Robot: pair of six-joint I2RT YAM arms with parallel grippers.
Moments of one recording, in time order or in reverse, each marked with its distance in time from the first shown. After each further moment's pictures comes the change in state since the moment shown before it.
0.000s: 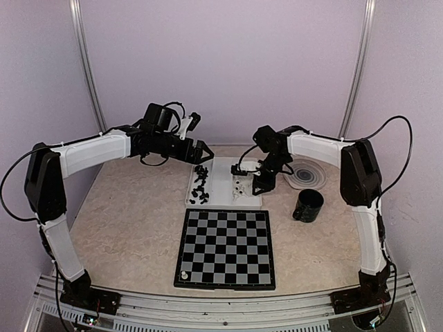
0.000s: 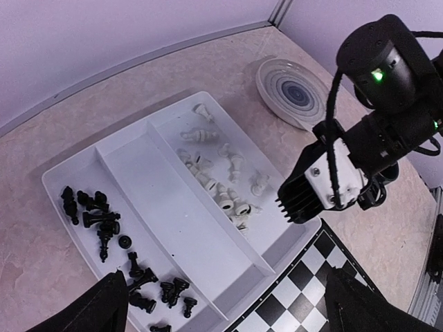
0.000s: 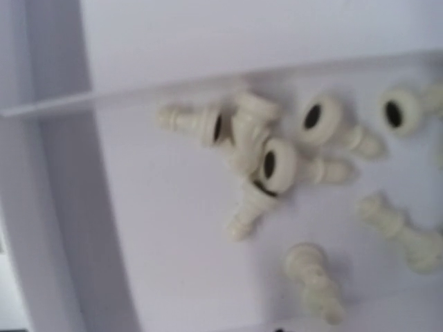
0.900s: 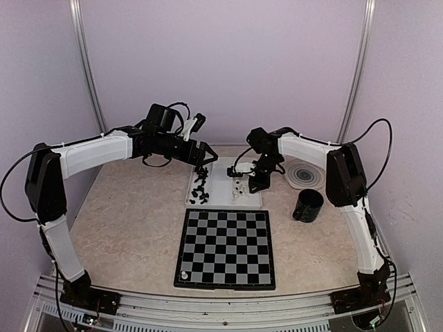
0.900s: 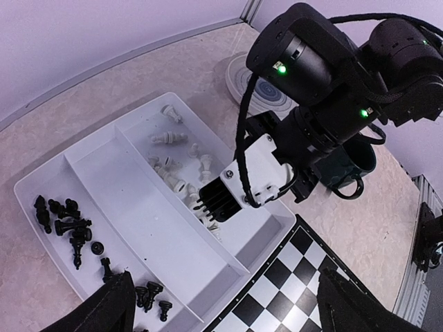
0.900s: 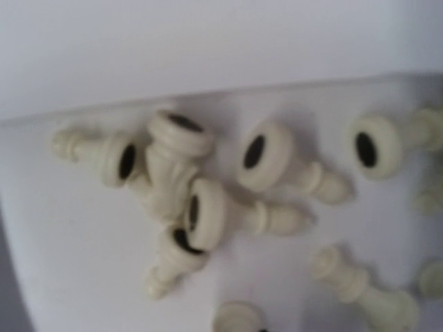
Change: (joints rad) left arm -0.027 0.000 -0.006 0.016 0.077 0.004; right arm 0.000 0.180 0.214 -0.064 0.067 -0.062
